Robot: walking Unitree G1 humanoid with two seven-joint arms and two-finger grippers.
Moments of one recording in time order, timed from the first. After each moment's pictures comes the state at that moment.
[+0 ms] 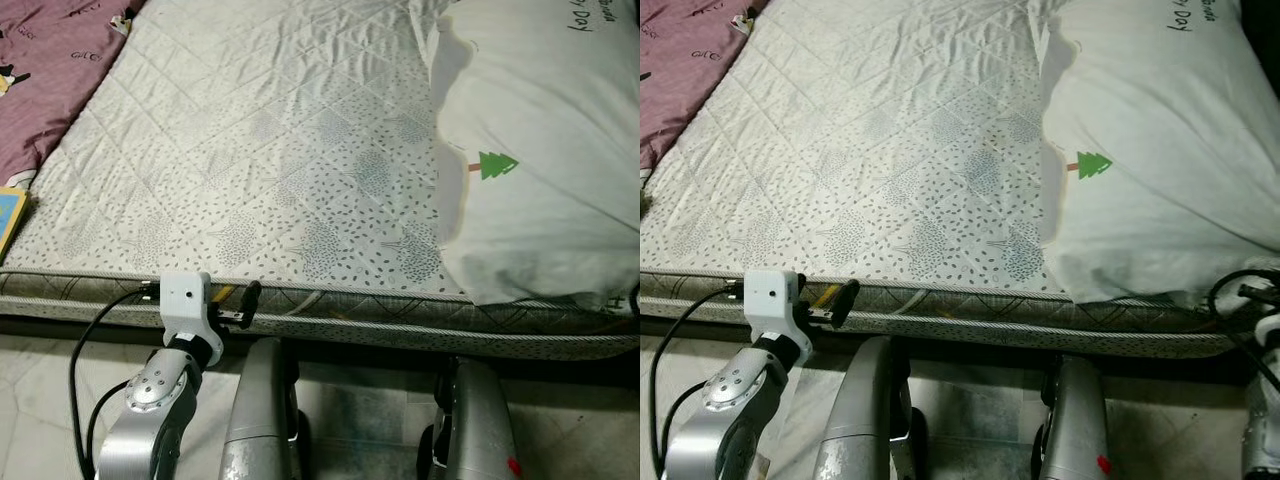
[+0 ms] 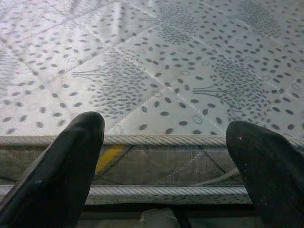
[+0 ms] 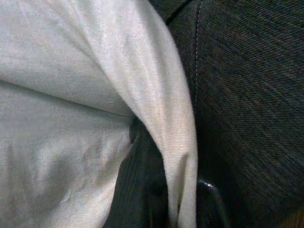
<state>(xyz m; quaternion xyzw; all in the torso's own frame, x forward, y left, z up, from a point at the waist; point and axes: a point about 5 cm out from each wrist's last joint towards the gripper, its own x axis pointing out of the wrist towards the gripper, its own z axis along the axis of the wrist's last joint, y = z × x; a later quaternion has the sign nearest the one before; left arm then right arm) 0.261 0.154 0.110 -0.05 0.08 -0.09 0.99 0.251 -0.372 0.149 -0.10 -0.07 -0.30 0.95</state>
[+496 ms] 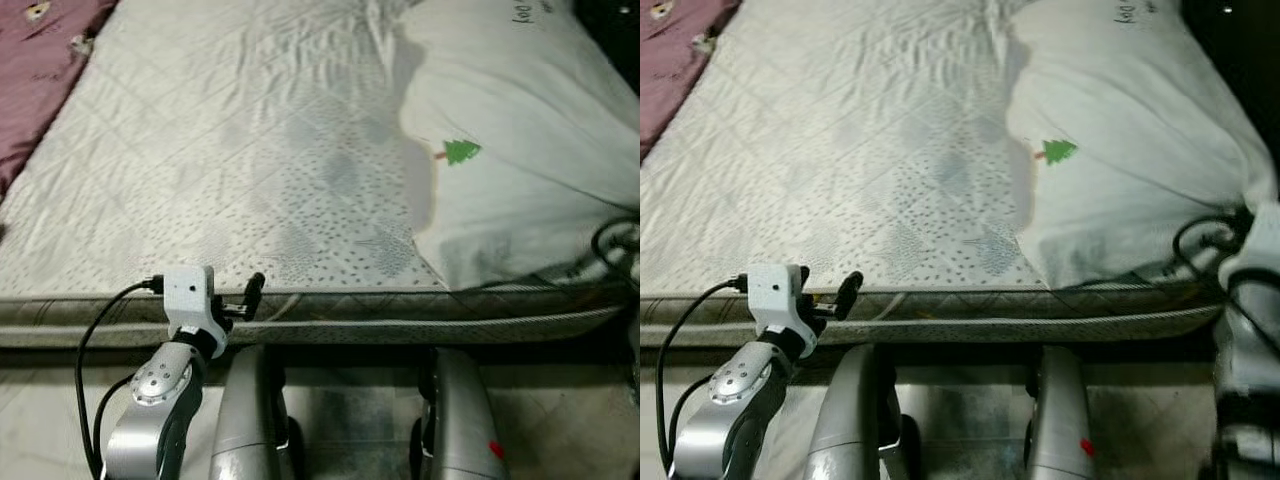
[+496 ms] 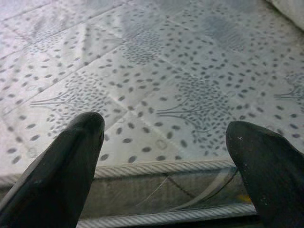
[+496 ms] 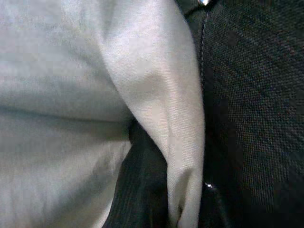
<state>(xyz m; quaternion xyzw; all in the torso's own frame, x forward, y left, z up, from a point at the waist) 0.265 0.151 0.114 -0.06 0.06 -0.09 0.99 0.315 -0.357 0.178 -0.10 -0.05 -0.26 0.96</state>
